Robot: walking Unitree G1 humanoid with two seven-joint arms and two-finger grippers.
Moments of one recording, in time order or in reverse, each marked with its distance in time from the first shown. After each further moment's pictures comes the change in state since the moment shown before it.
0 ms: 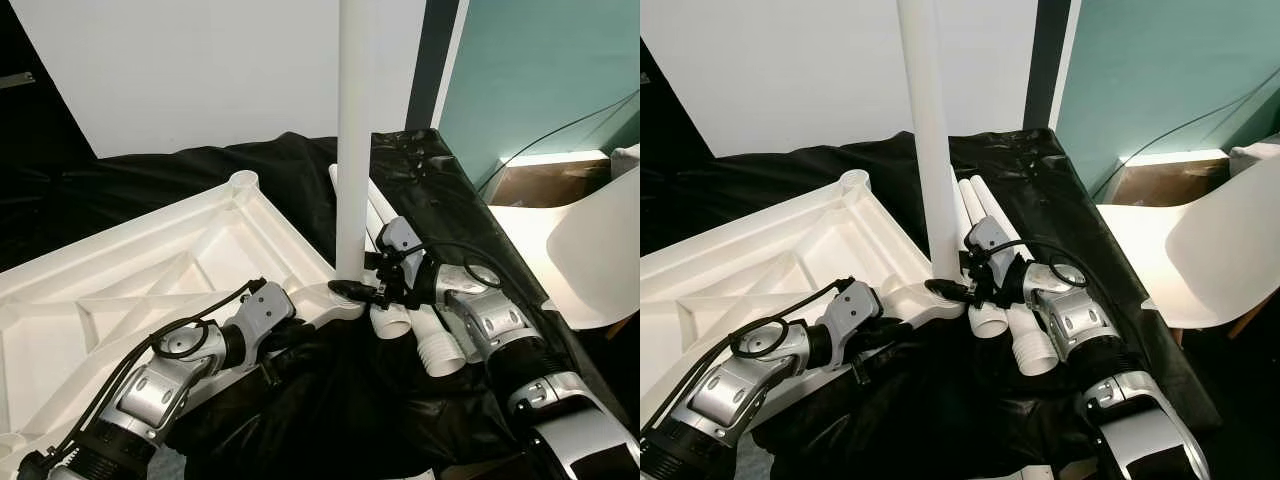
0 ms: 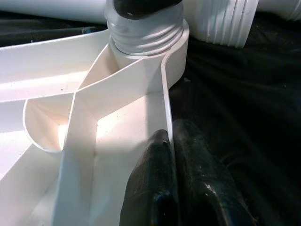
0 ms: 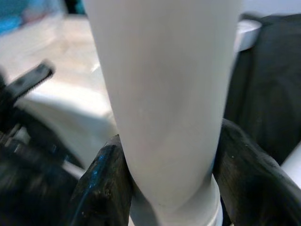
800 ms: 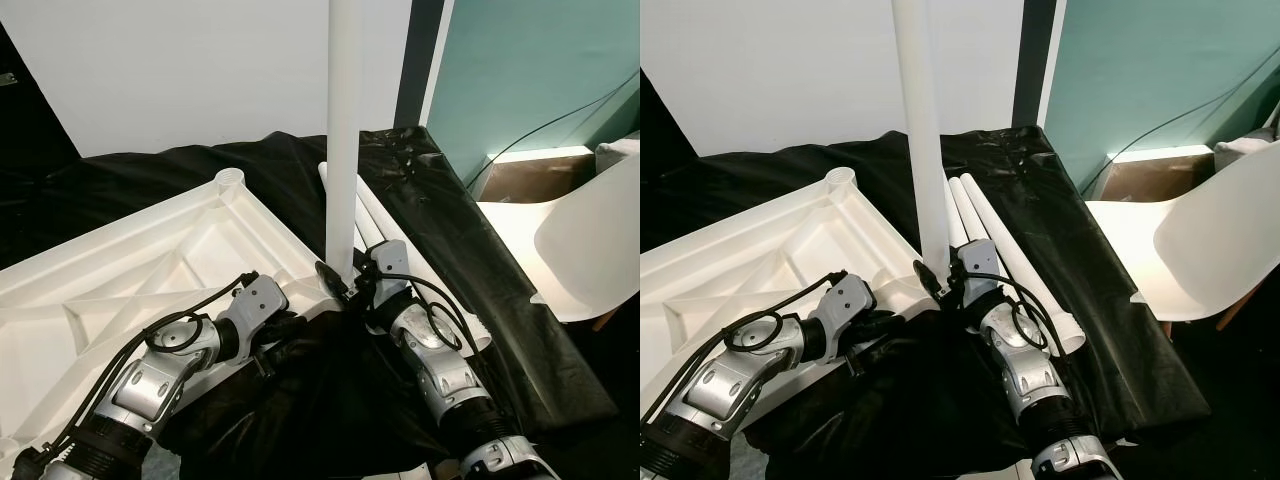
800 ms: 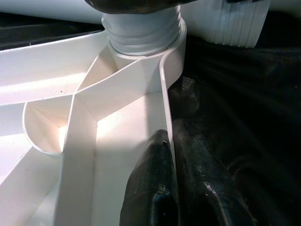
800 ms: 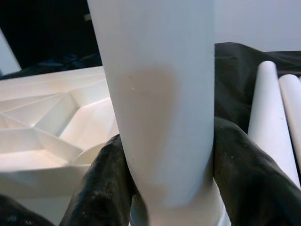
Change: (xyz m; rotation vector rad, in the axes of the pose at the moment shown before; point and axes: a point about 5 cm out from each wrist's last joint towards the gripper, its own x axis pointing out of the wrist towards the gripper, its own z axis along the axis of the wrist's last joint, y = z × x) left arm -0.003 0.007 0.001 -0.003 0.002 0.027; right arm 0.014 0.029 -0.005 0.092 -0.152 -0.379
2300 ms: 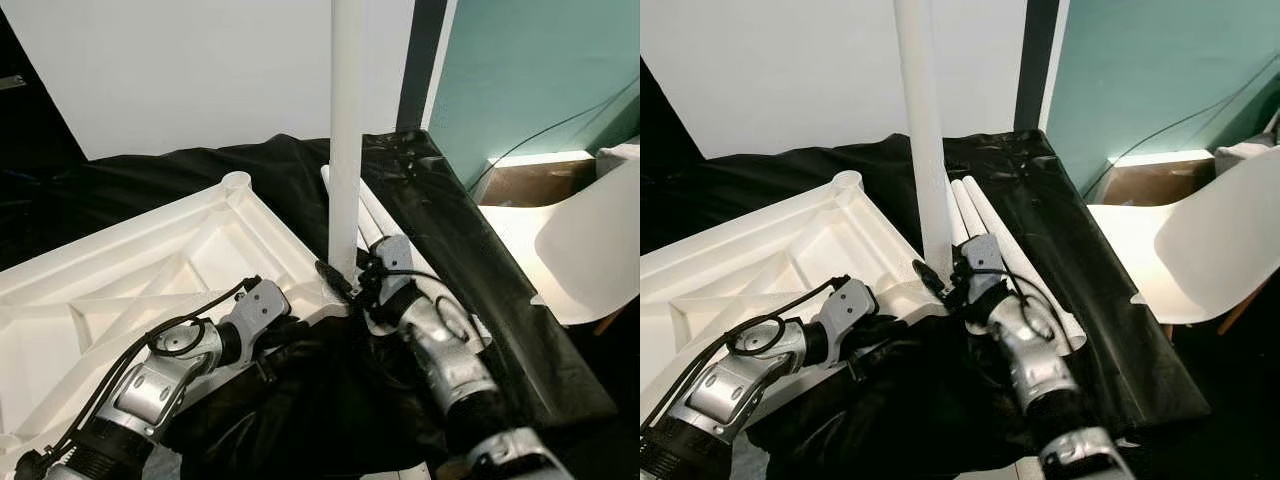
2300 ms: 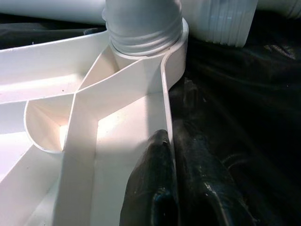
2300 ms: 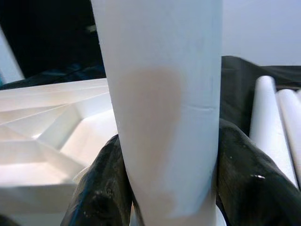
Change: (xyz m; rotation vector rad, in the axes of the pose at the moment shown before) left arm 0.003 -0.002 -0.001 -0.003 0.002 -0.012; right arm -0.002 -0.001 0.001 -0.011 -0.036 -0.060
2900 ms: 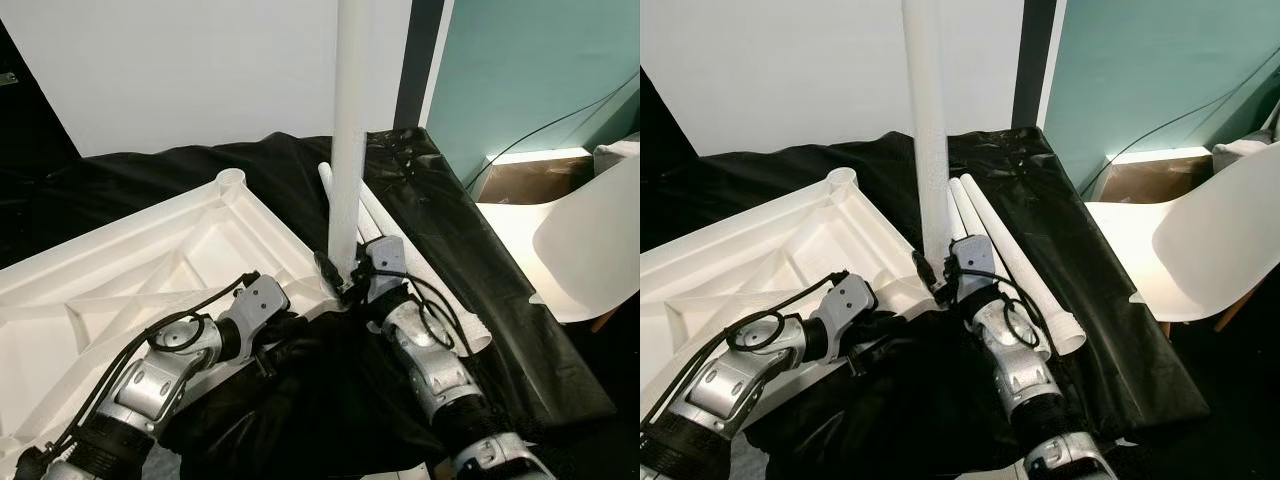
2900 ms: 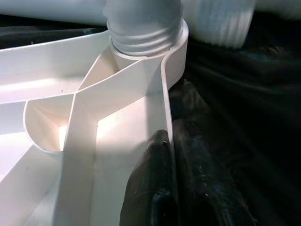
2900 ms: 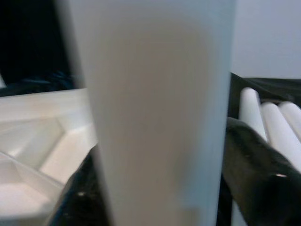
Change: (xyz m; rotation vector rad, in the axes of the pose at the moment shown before) left arm 0.001 -0.005 0.002 0.005 -0.011 -0.014; right arm 0.011 -0.003 0.013 -0.018 -0.036 -0.009
